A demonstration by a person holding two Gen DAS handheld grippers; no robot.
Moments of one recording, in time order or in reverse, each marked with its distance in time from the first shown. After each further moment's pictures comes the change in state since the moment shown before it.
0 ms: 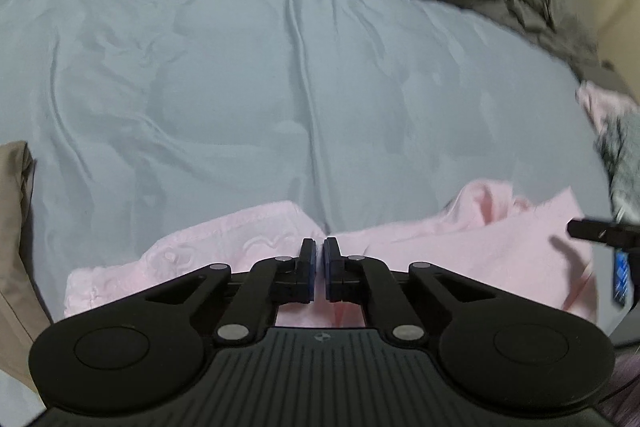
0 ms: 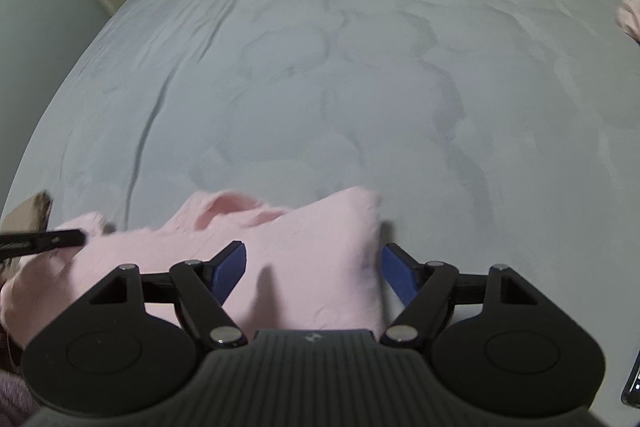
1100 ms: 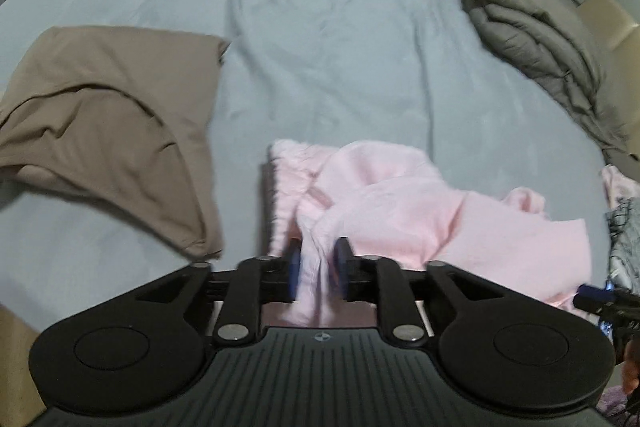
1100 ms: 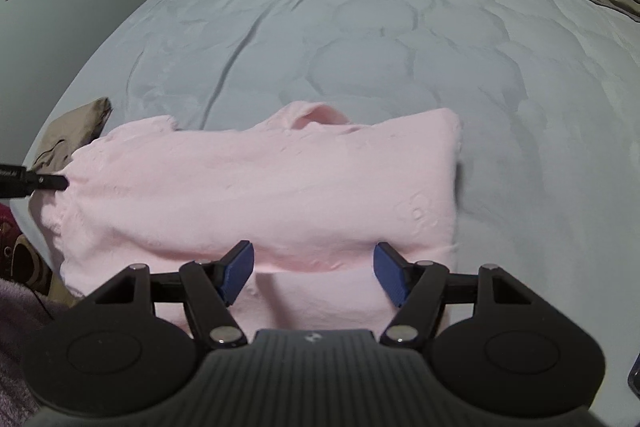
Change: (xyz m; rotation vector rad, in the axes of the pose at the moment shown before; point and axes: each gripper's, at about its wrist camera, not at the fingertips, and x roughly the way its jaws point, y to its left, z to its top) left arm -0.089 0.088 -0.071 -0.264 -0.043 0.070; right arm -0.037 0.042 -0.067 -0.226 0.047 0.107
